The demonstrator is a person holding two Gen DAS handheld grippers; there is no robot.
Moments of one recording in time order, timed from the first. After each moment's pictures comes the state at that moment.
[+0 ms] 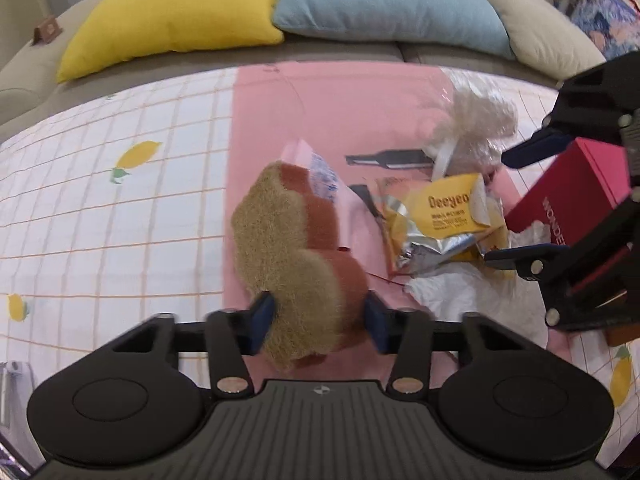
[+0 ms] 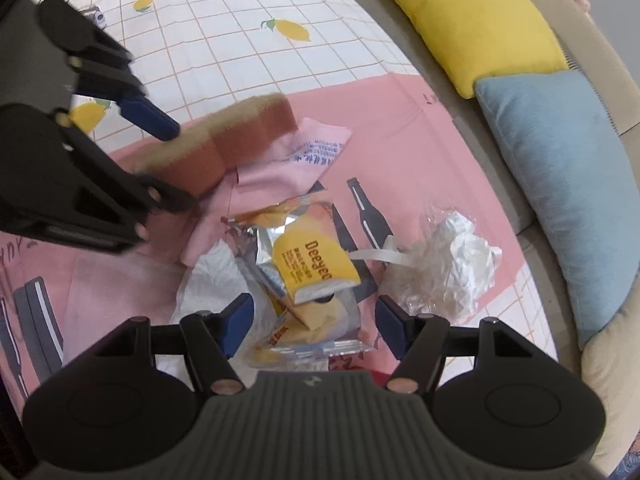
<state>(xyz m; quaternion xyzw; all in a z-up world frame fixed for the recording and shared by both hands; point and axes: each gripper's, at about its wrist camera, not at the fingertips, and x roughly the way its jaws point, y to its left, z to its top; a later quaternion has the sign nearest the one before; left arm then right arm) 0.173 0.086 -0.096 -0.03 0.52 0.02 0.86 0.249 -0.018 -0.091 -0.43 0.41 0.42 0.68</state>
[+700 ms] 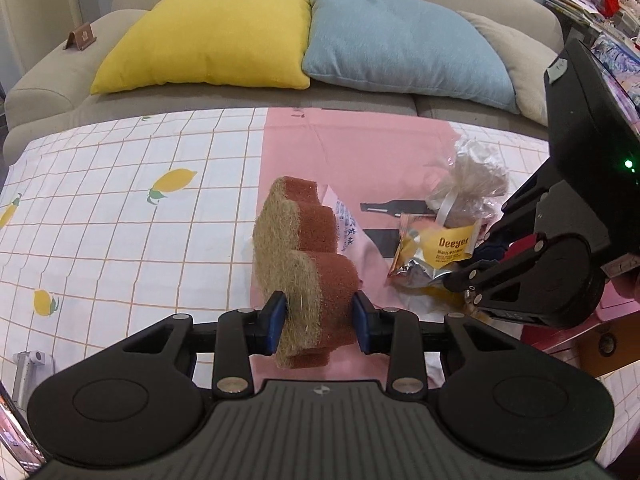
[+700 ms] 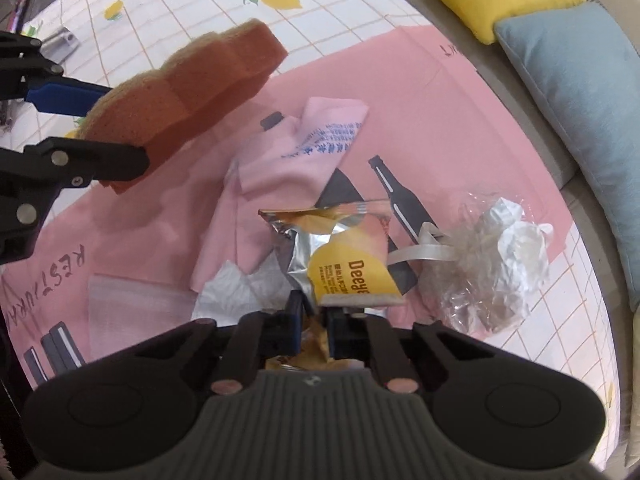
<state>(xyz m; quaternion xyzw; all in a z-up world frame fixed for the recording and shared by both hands) 0.155 0.093 -0.058 -0.06 0.47 0.04 0.88 0.270 0.006 -0.108 -0.37 0.50 0.41 0.66</state>
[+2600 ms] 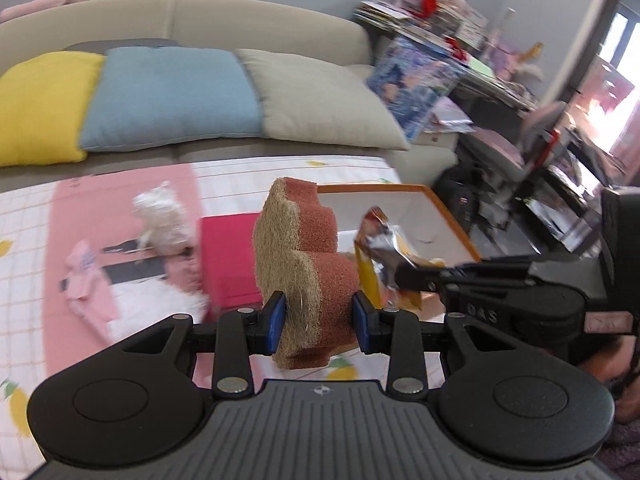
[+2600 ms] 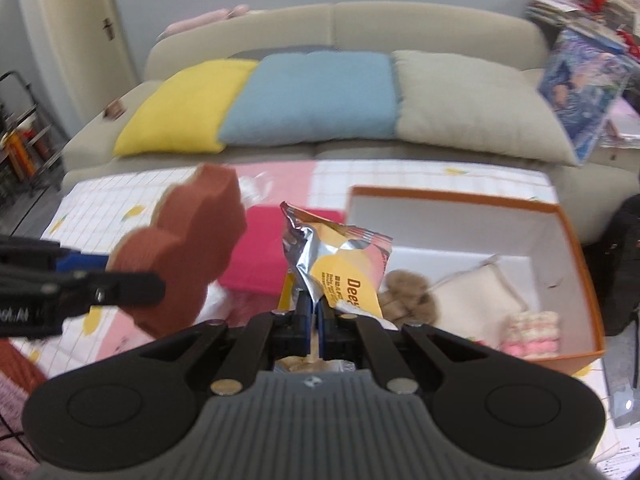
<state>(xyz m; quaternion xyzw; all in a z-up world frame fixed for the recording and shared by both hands) 0.088 -0.095 0.052 -0.07 0.41 -0.20 0.89 0.112 -0.278 0.034 0.00 0.40 0.18 0.90</state>
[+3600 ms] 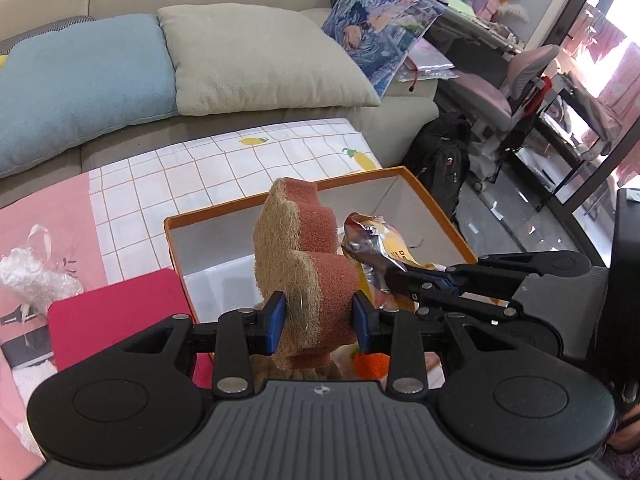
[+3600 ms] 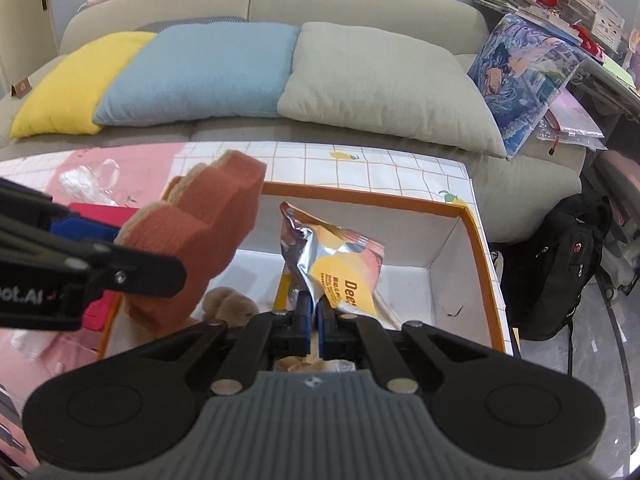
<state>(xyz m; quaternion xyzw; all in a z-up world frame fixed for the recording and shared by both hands) 0.215 -0.209 0.001 -0.03 0.47 -0.24 0.85 0.208 -0.350 -0.019 -0.07 0.43 0.08 0.90</state>
